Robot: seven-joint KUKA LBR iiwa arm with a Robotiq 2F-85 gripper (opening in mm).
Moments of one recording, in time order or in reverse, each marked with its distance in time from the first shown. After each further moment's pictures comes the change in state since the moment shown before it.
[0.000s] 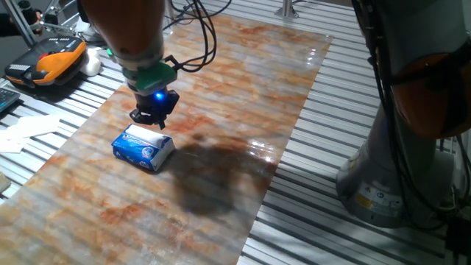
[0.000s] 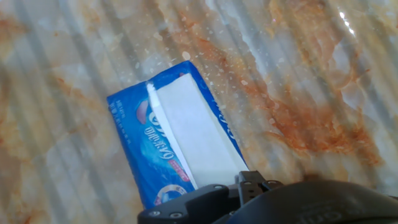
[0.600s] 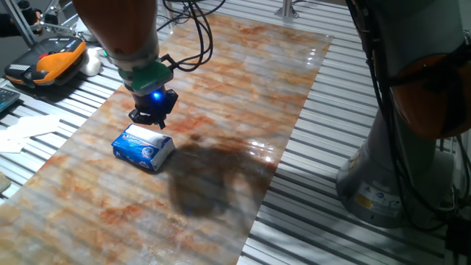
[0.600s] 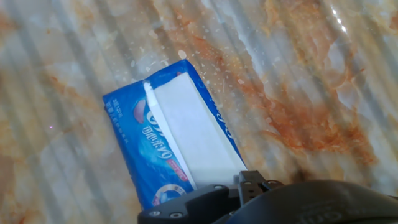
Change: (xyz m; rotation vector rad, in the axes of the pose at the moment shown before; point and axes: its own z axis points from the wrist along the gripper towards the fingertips) arm 0.002 0.001 -0.001 0.018 0.008 -0.002
